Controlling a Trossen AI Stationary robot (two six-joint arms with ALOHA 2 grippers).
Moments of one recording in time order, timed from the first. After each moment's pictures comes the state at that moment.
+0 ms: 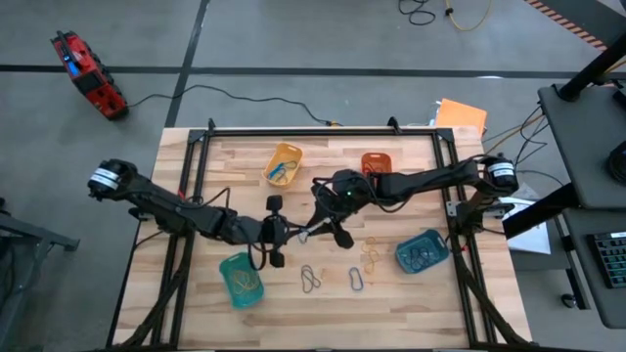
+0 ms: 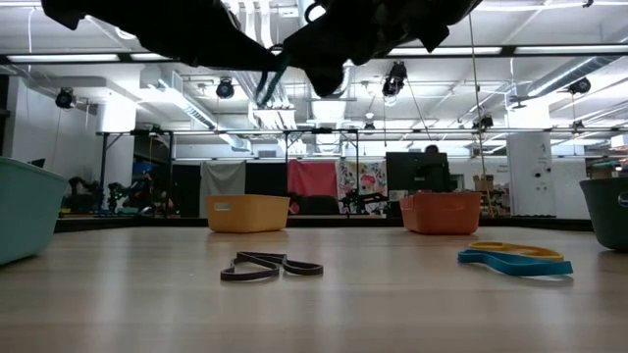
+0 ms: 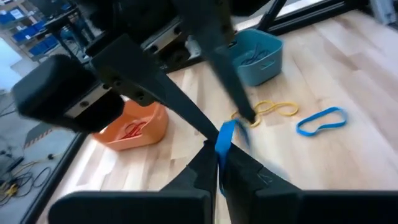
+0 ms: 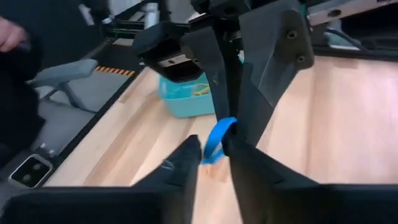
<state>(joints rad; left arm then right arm) -0.33 1.38 0.69 0.33 -0.47 0.20 -0.04 1.70 1.17 0.06 -0.49 -0.08</state>
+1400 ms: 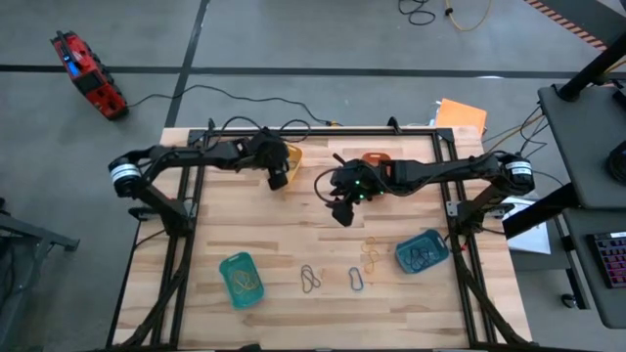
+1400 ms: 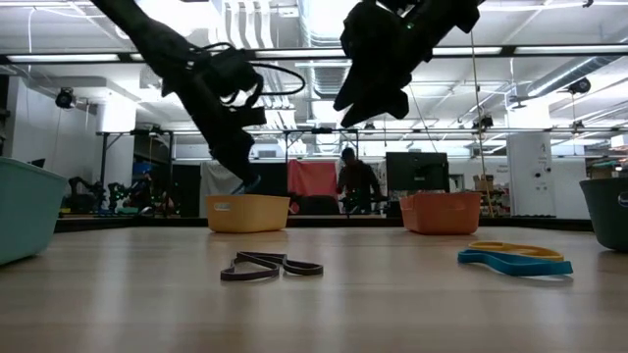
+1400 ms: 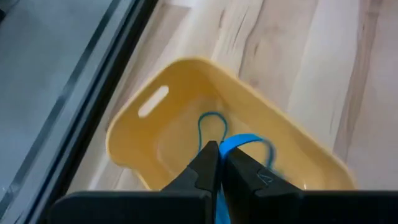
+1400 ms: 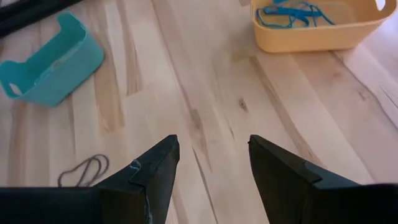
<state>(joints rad) 0.51 1.54 0.88 -0.21 -0.11 0.25 -0.10 1.57 1.16 -0.35 -0.05 0.31</state>
